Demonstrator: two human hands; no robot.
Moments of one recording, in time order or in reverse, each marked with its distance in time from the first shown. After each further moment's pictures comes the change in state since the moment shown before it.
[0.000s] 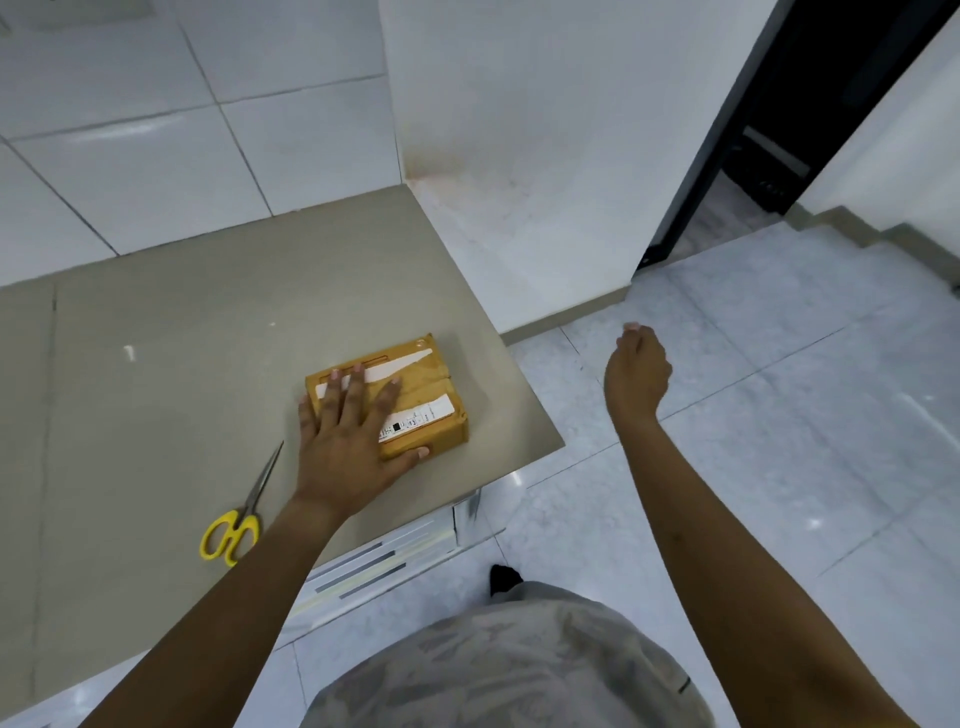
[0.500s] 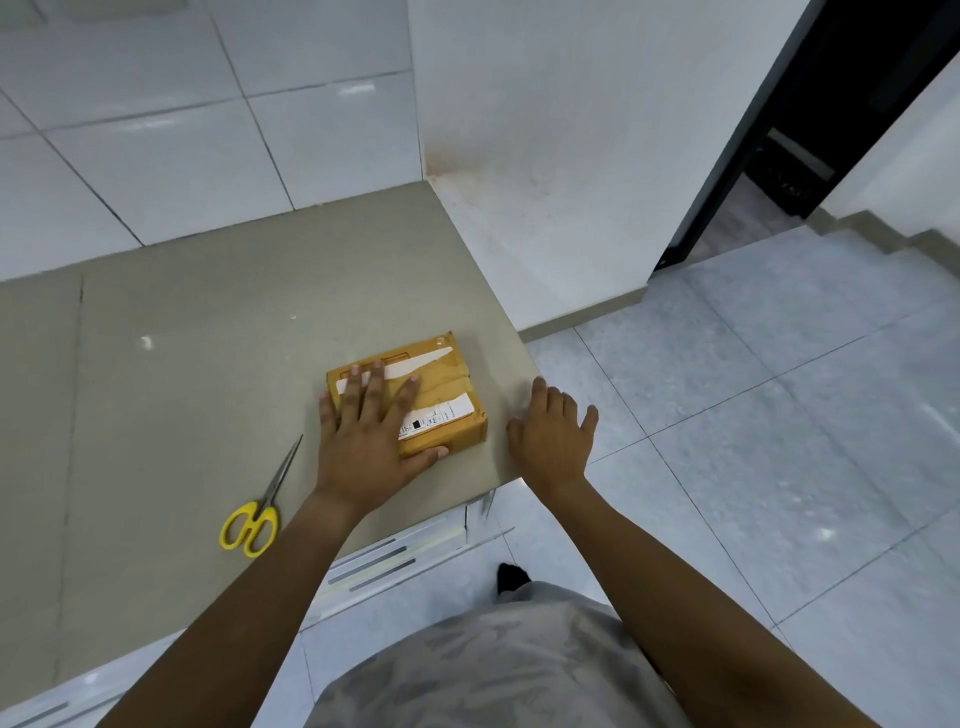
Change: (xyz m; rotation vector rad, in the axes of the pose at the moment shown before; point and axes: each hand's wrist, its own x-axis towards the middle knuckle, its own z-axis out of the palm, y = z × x) left_hand 0.000 0.002 -0.004 0.015 -0.030 -0.026; right_hand -0.087 0.049 0.072 -0.869 -0.270 -0.532
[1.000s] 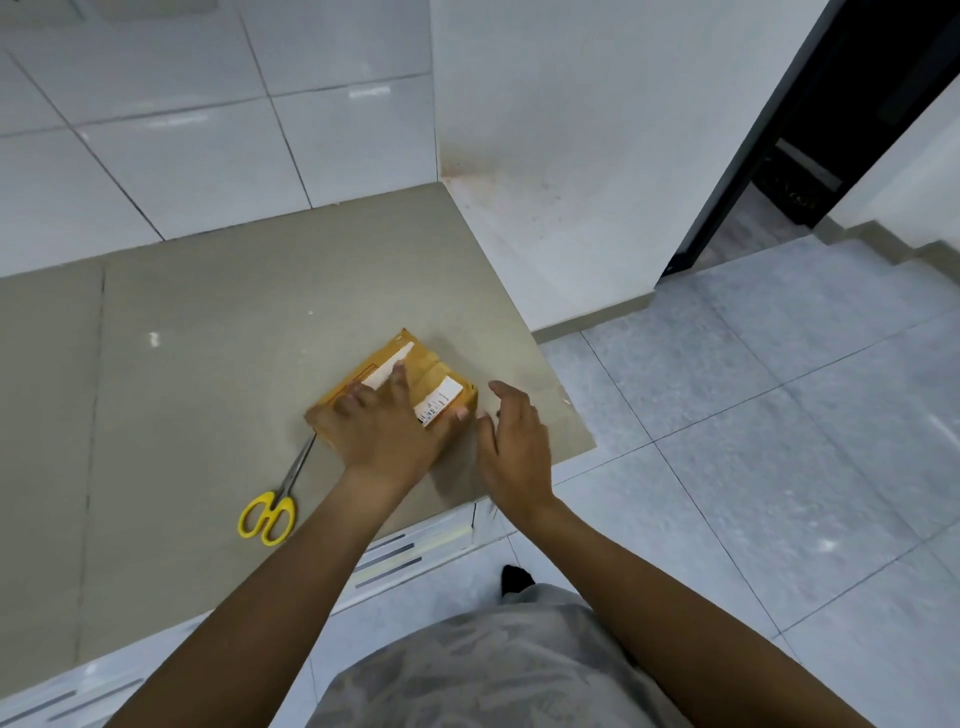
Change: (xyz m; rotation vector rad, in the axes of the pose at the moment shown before) left_hand 0.001 0.031 -0.051 0.133 -0.148 -0.366; right_hand -0.042 -0.059 -0.038 0.673 0.018 -0.094
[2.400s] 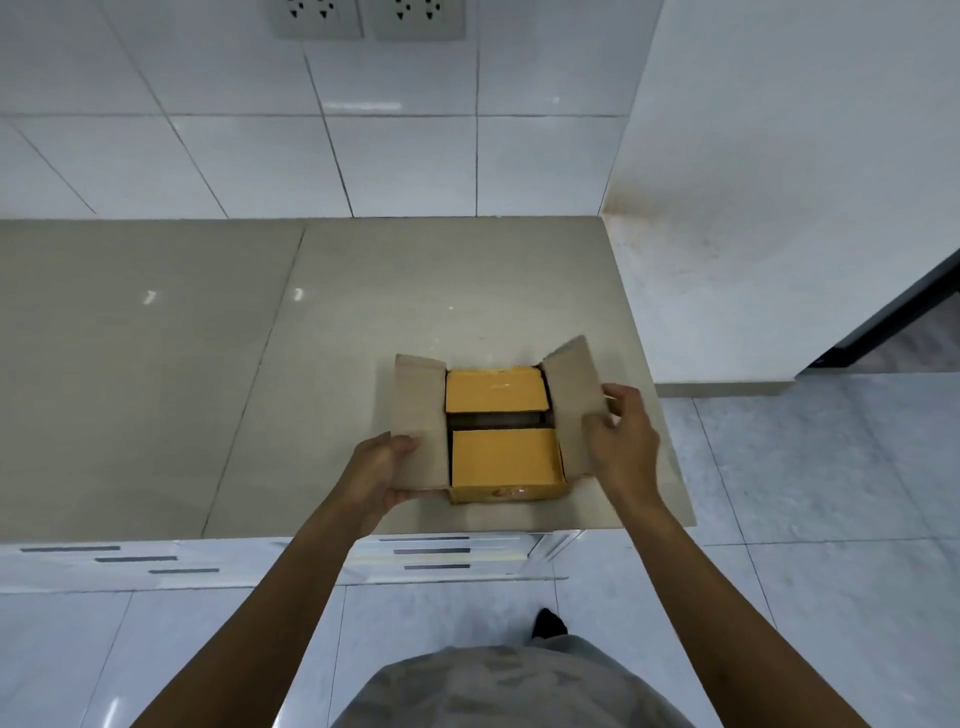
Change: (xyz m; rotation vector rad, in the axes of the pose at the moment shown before) left_hand -0.043 -0.110 0.026 -1.876 -0.325 -0.688; right_hand 0.053 -0.027 -0.015 0.275 -0.120 0.150
